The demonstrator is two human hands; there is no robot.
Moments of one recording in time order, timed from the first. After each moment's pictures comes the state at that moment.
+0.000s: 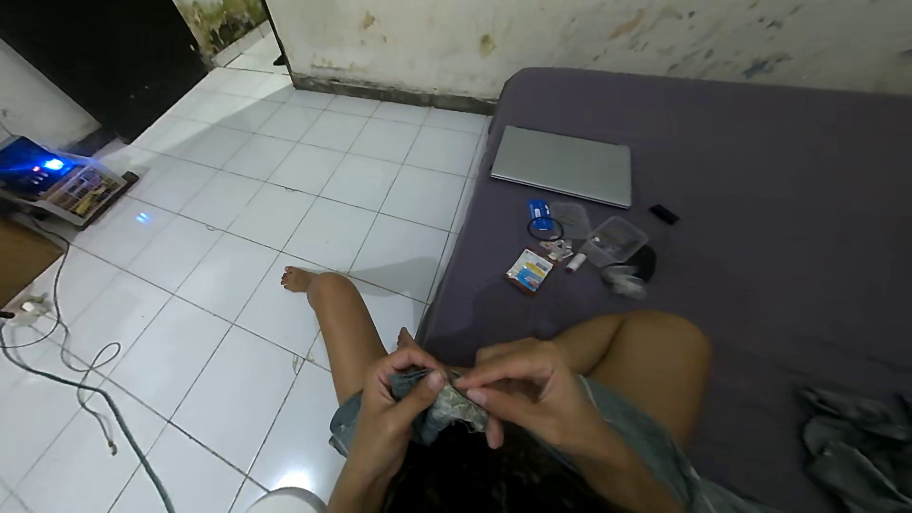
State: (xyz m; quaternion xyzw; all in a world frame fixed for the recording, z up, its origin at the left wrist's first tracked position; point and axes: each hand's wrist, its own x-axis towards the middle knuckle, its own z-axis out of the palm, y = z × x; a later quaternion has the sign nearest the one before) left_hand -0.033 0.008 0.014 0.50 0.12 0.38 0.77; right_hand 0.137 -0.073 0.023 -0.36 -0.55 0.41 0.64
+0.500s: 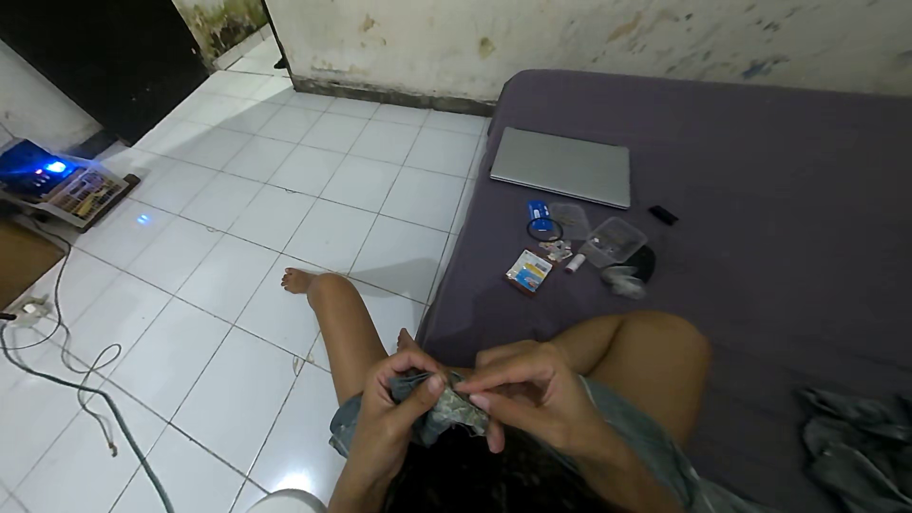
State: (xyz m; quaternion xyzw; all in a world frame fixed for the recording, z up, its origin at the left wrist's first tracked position) left_hand -0.034 0.007 0.014 0.50 0.11 0.38 0.77; right_hand 0.139 -0.074 0.023 -0.33 -0.55 0.42 0.64
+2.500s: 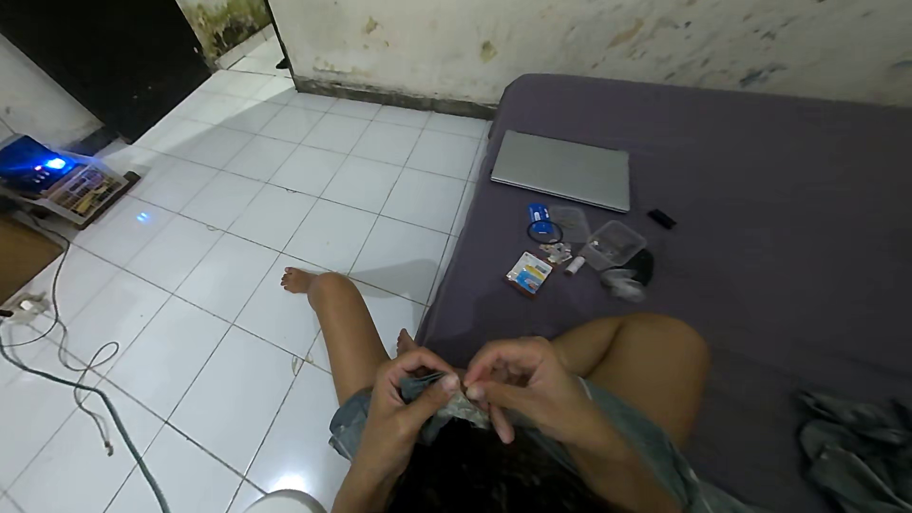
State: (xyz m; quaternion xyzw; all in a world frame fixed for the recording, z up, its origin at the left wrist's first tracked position) left_hand -0.032 0.005 0.009 0.52 0.13 0.37 0.76; right_hand 0.137 -0.074 0.022 -0.37 -0.49 0.47 0.63
